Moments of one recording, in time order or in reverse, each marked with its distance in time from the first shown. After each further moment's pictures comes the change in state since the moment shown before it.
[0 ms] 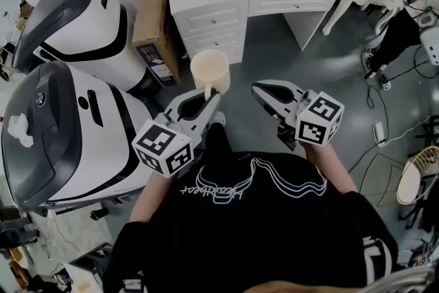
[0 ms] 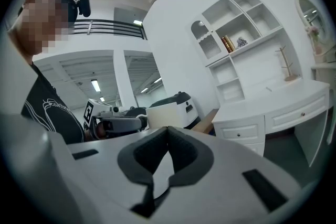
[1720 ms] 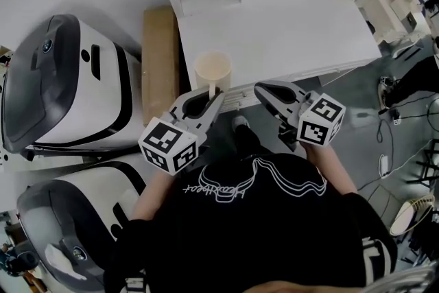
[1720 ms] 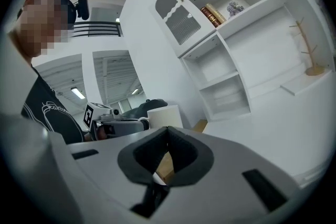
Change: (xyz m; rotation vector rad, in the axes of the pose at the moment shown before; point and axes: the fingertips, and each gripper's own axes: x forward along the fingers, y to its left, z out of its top) left arm 0.200 0.396 0.114 -0.036 0.069 -0.006; right arm 0.303 -0.308 0.143 0.095 0.033 -0.027
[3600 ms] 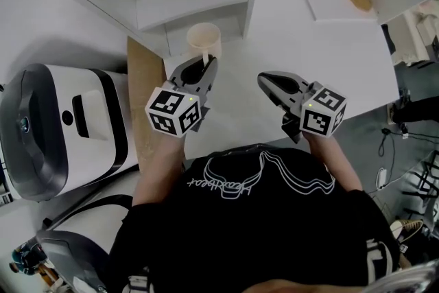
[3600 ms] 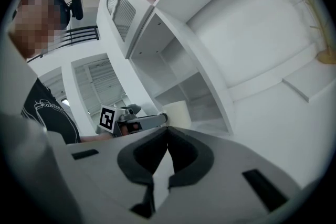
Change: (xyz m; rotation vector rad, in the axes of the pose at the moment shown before) left arm 0.233 0.255 0.043 -0.047 0.024 0.161; right arm 0.109 -0.255 0.073 0.126 0.073 -0.010
